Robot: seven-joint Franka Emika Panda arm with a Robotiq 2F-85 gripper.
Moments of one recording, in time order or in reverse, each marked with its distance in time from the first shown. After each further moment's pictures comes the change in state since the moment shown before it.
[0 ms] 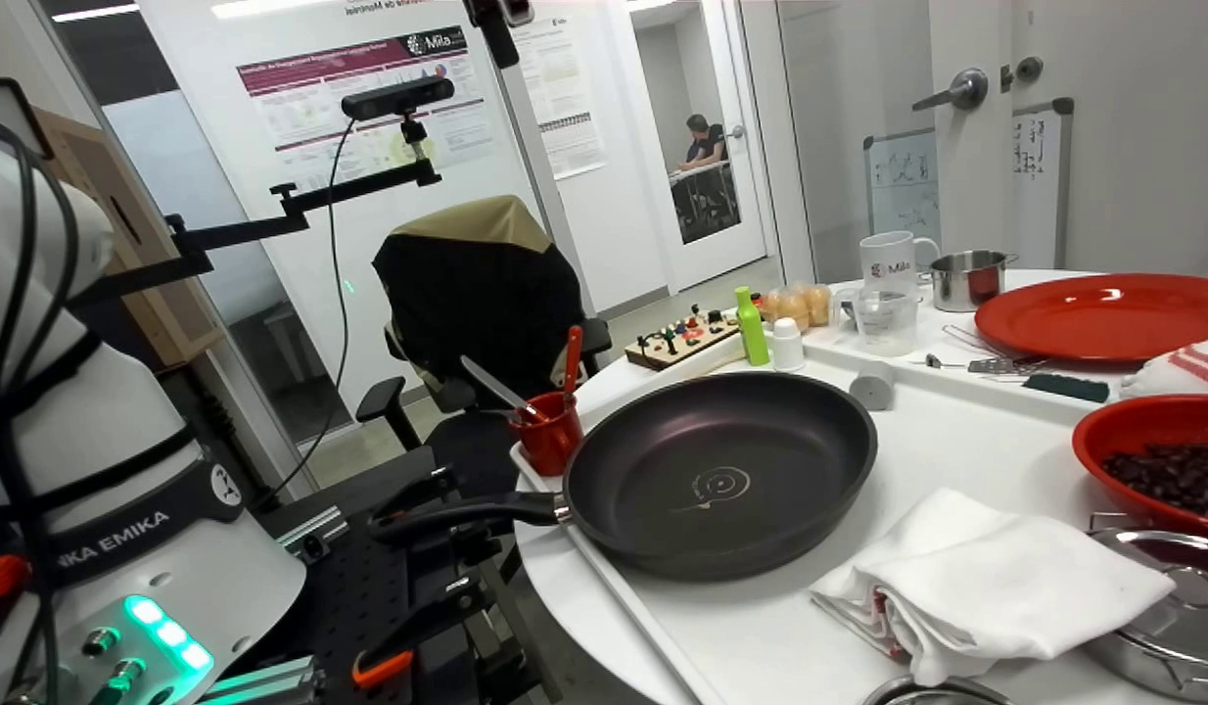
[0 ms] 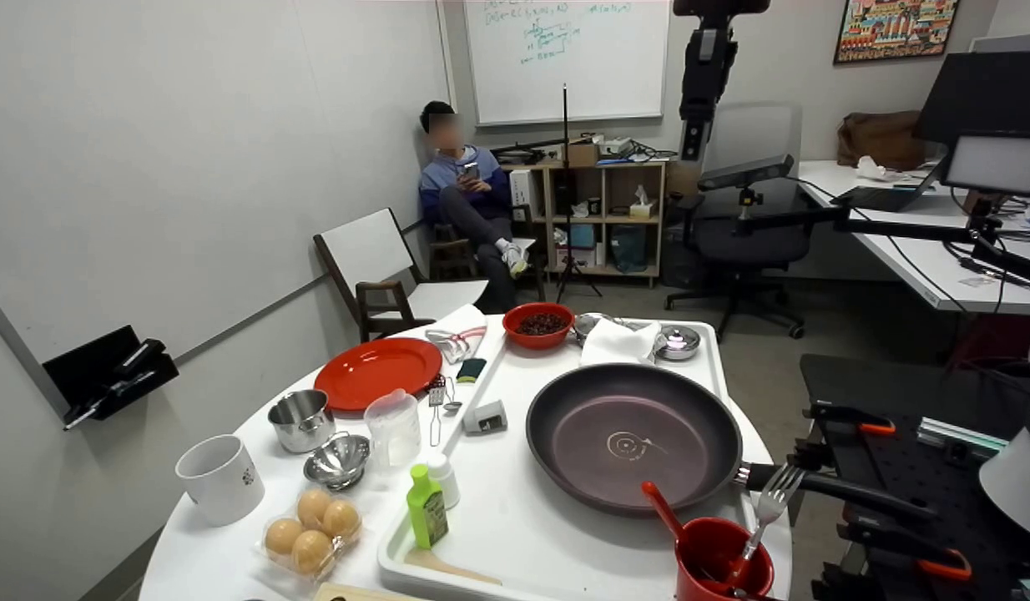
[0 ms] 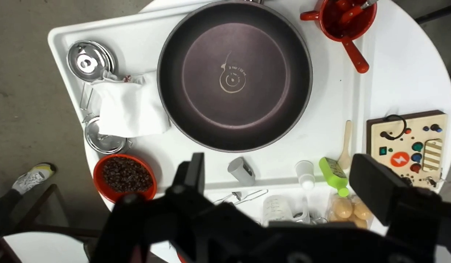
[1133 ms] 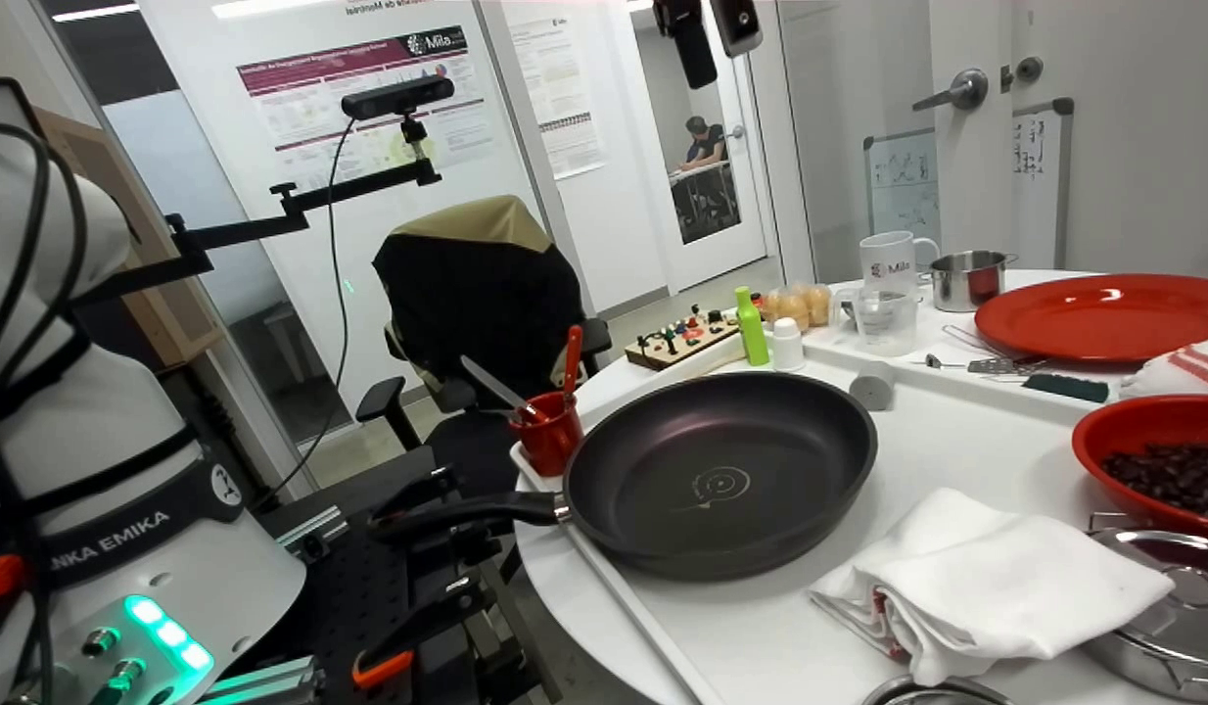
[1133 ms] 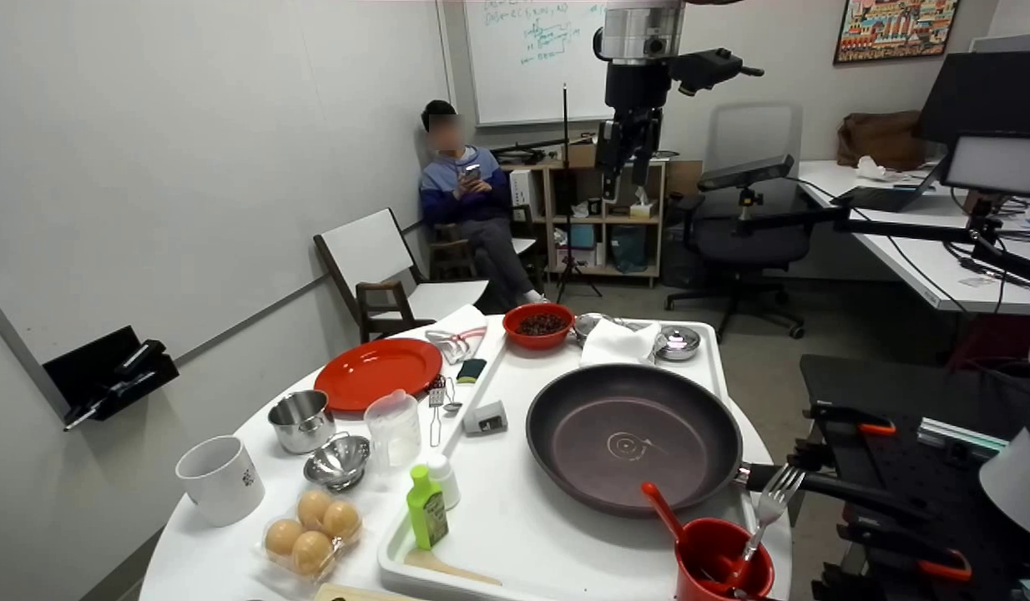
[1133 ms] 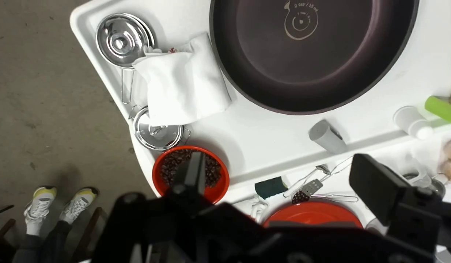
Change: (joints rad) arm -0.130 0.354 -0.175 0.128 -0.034 0.255 -0.039
